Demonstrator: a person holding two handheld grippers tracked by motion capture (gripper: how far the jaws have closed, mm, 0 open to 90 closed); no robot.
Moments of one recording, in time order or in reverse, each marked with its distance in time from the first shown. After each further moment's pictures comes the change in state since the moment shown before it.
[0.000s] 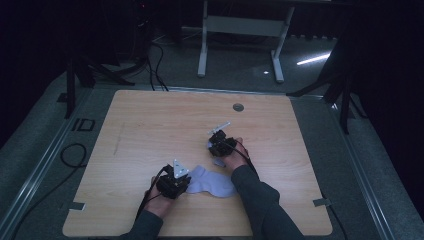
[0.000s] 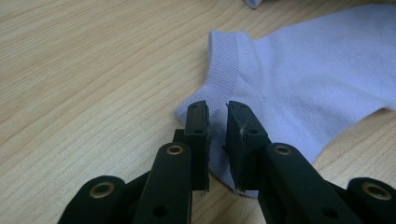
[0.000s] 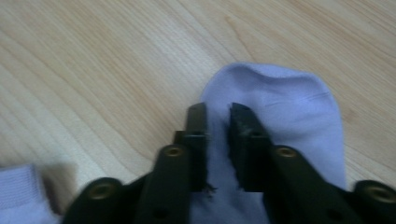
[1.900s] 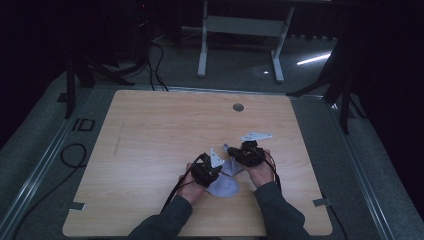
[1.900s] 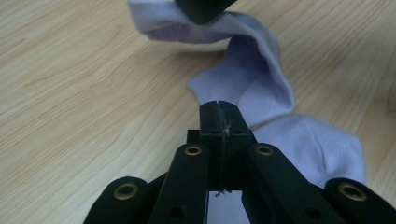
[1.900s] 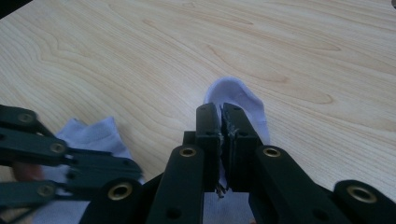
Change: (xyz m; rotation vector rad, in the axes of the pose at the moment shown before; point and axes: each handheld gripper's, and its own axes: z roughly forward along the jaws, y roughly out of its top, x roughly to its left) left arm -0.056 0.077 0.048 -0.060 -0.083 0.127; right arm -0.024 -0.067 -0.078 -0.304 0.117 0.154
